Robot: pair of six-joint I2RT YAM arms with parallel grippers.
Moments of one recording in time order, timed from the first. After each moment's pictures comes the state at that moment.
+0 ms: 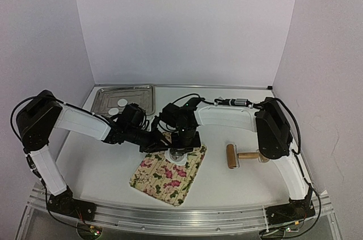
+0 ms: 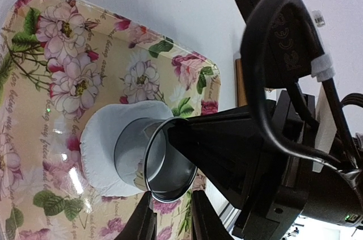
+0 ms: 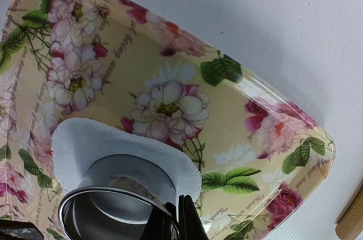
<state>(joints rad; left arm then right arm) -0.76 1.74 0.86 0.17 0.53 -0.89 0.98 2.33 1.95 -1.05 0.10 0.82</state>
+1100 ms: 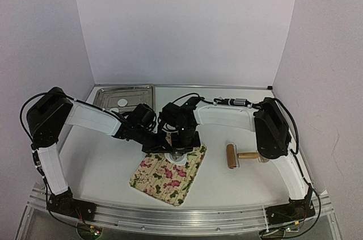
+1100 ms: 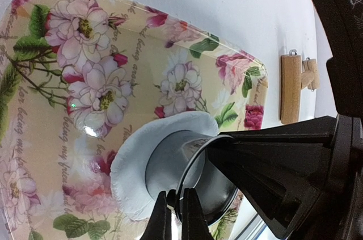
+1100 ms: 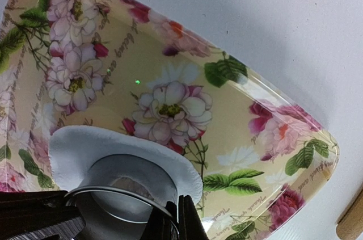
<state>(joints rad) -0.79 1.86 1.02 -0.06 0.43 -0.78 0.98 2.35 1.98 -1.08 0.08 0.81</state>
